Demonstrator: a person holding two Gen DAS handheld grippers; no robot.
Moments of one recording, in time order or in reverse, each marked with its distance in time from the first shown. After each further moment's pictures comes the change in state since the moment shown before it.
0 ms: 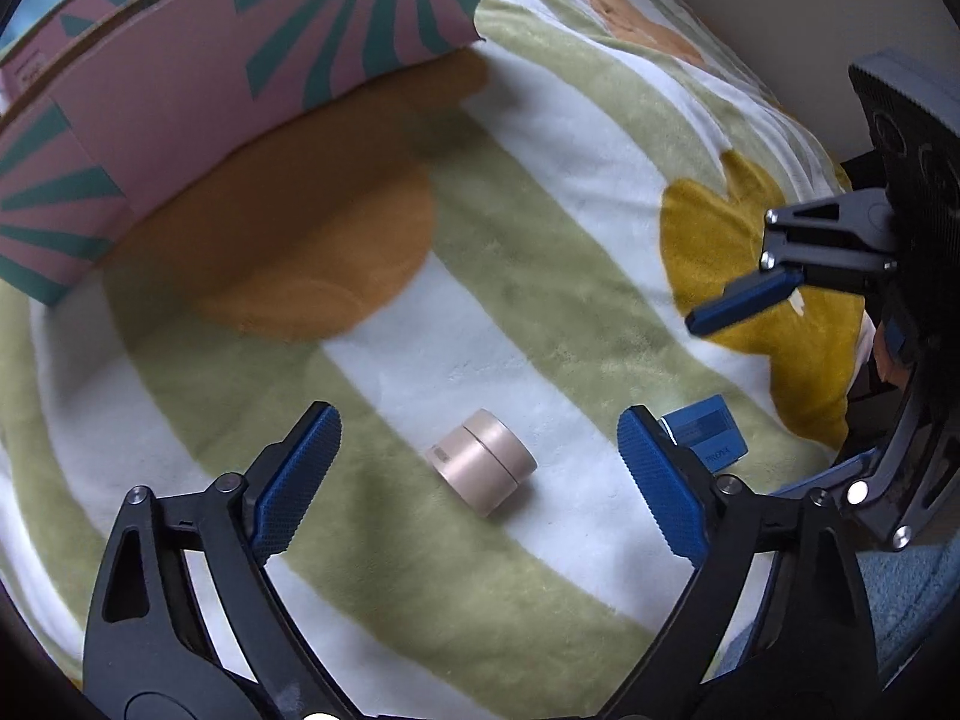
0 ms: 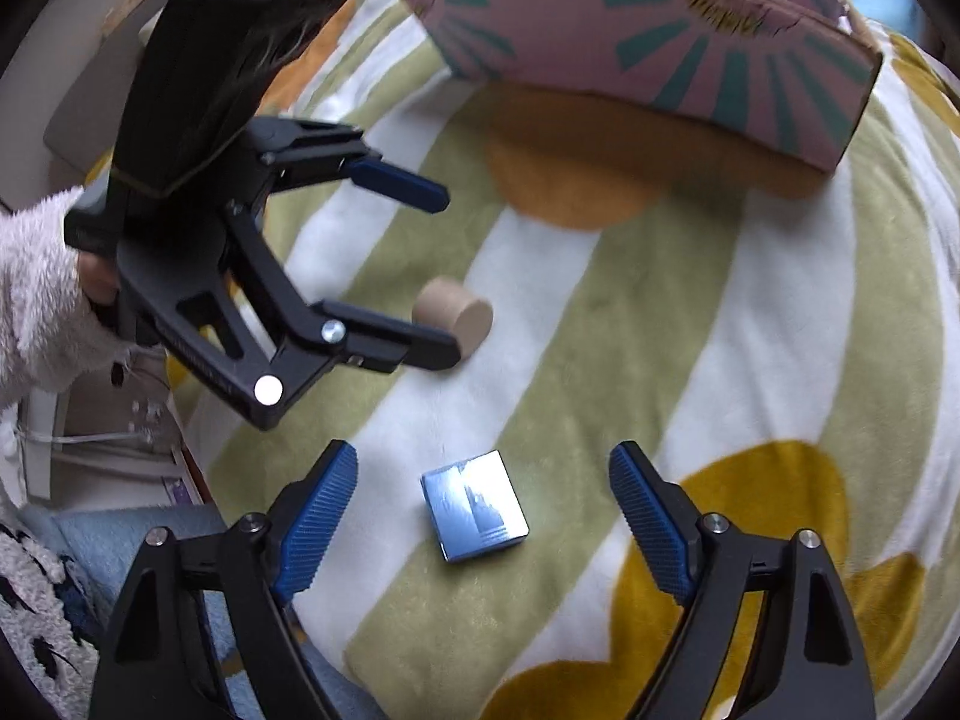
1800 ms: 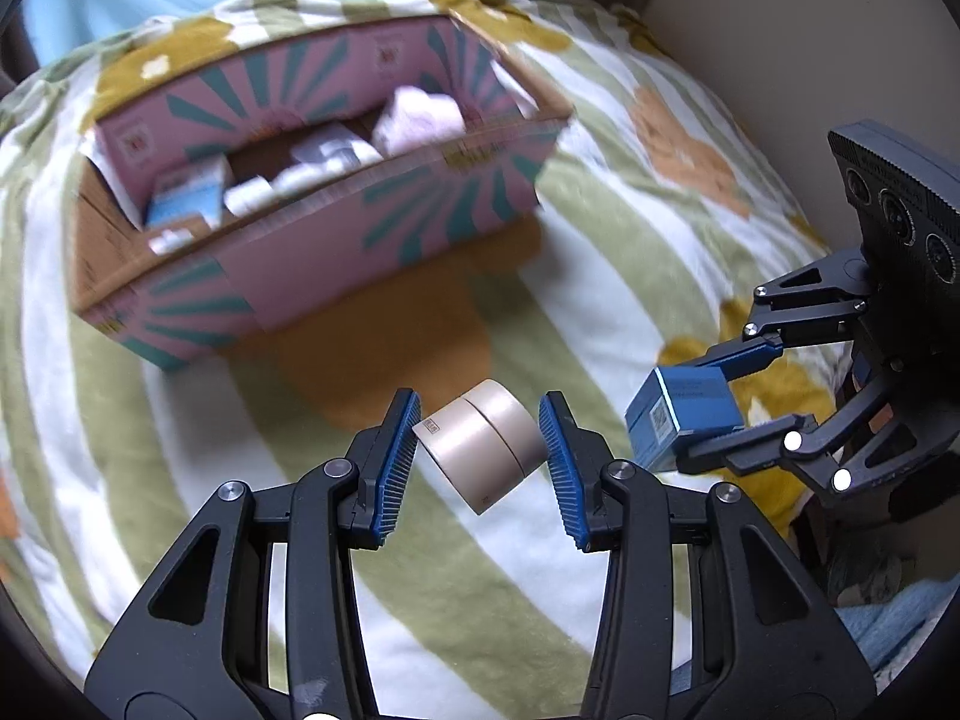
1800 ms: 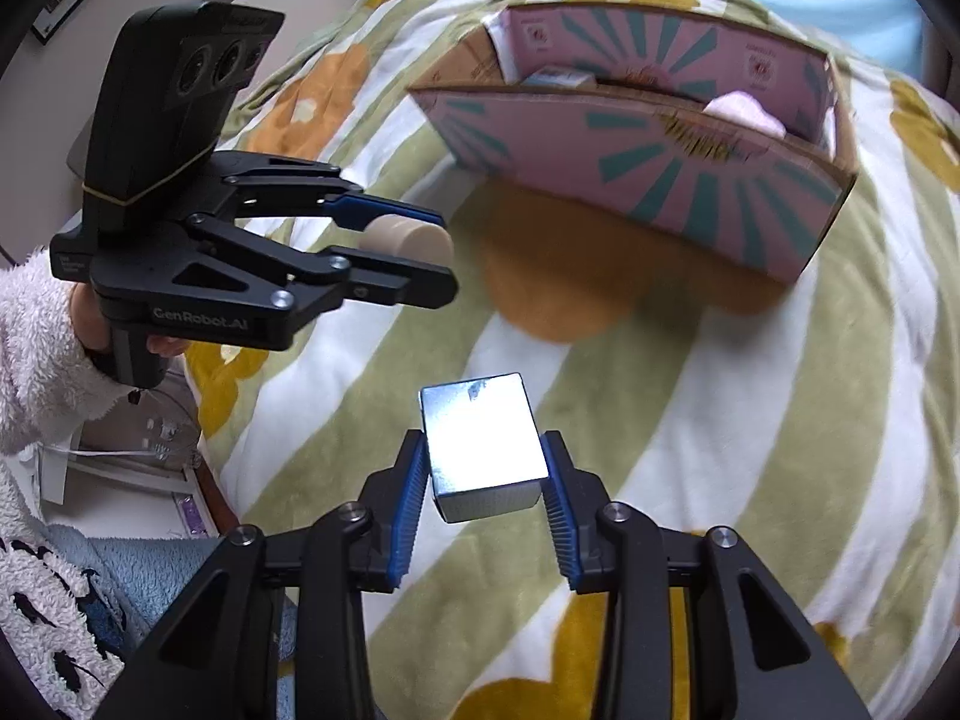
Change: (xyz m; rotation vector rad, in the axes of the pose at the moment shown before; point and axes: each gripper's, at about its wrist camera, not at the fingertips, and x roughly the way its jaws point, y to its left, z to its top) left arm -0.099 0.024 0.050 -0.121 -0.149 0.065; right arm -0.066 -0.029 0.061 -0.005 -0.106 0.012
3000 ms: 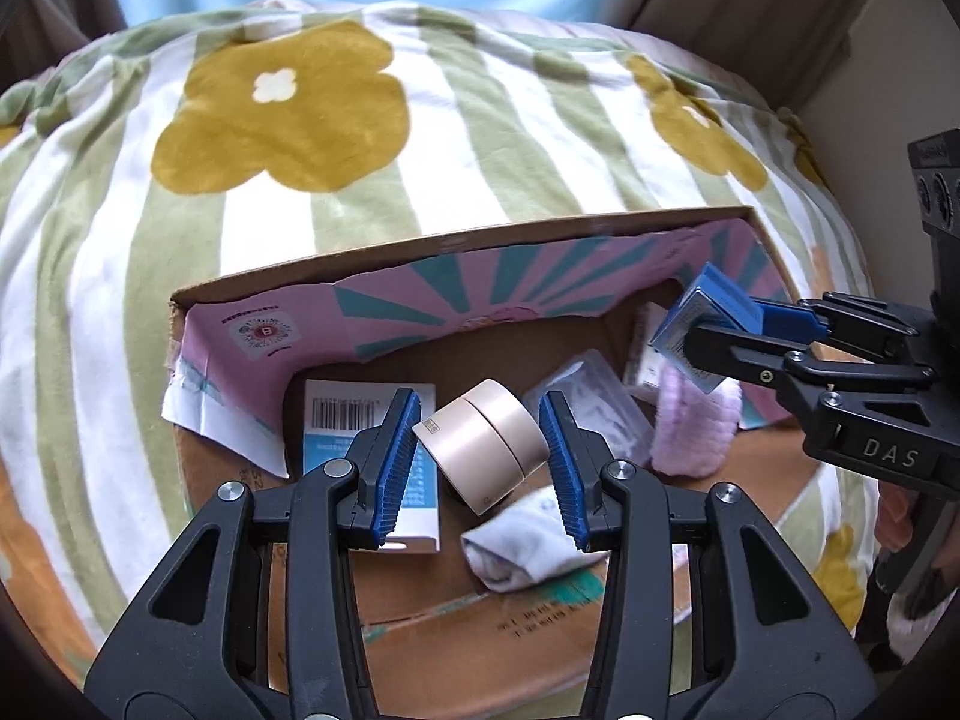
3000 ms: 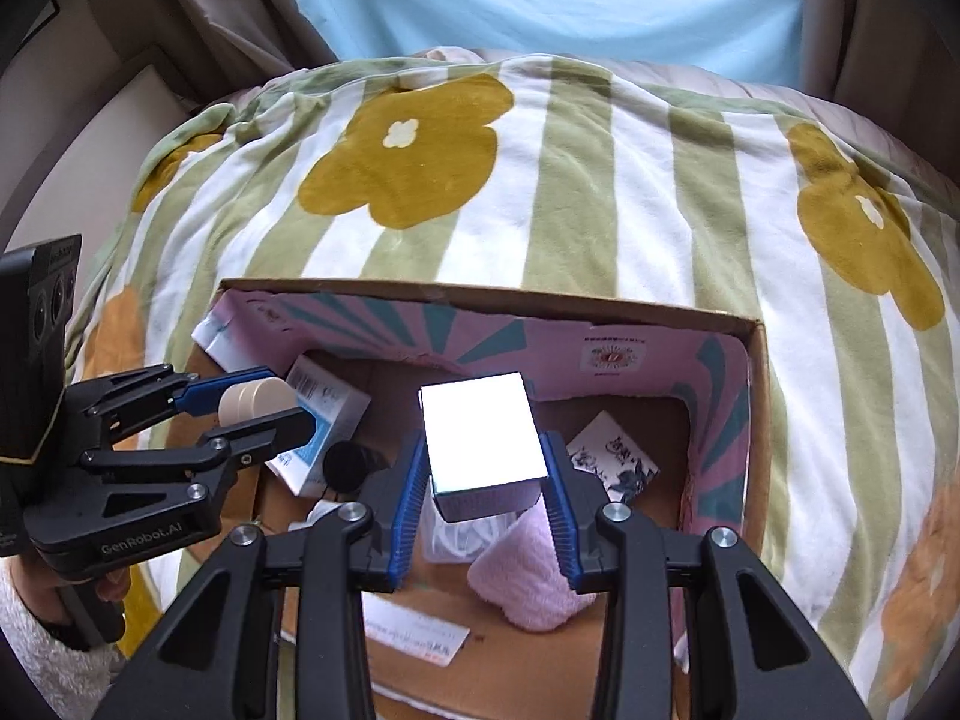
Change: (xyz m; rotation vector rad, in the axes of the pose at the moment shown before) left arm 0.061 0.160 0.164 -0.238 -0.024 0.155; right arm 0.023 -0.113 0.218 0.295 -0.148 -0.262
